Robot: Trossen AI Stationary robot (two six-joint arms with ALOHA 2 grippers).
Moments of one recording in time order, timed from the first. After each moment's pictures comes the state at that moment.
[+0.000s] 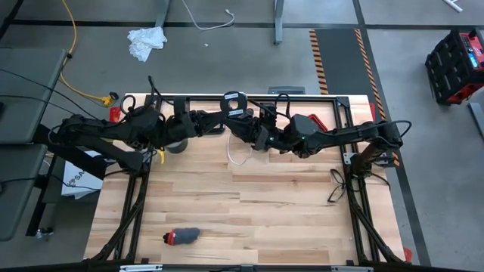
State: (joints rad) left arm -0.15 1.19 1.22 0.24 -0.44 -0.94; right arm 0.08 1.67 1.39 0.77 0.20 0.78
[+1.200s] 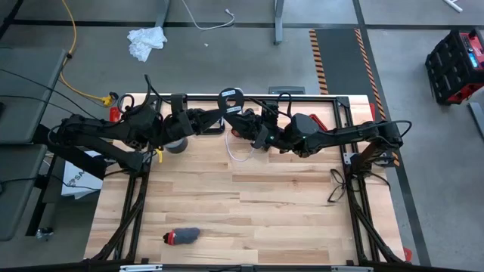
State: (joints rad) left arm -0.16 1.18 1.22 0.26 -0.46 -0.93; right arm 0.06 1.67 1.39 0.78 0.24 0.73
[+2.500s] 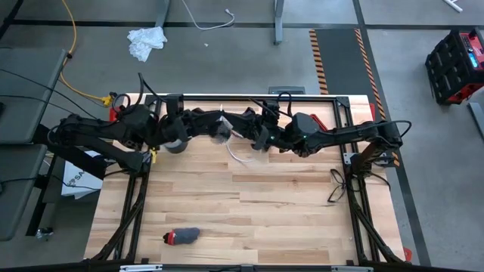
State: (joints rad) left arm -0.17 1.15 1.22 0.25 -0.41 -0.81; right arm 0.07 1.68 1.39 0.82 0.21 0.67
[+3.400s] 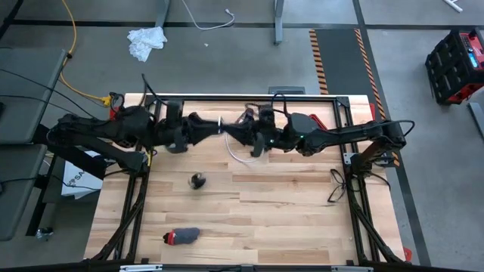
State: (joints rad) left arm -0.18 1.12 1.22 0.02 -0.31 -0.76; right arm 0.07 1.64 1.39 0.58 0.11 0.67
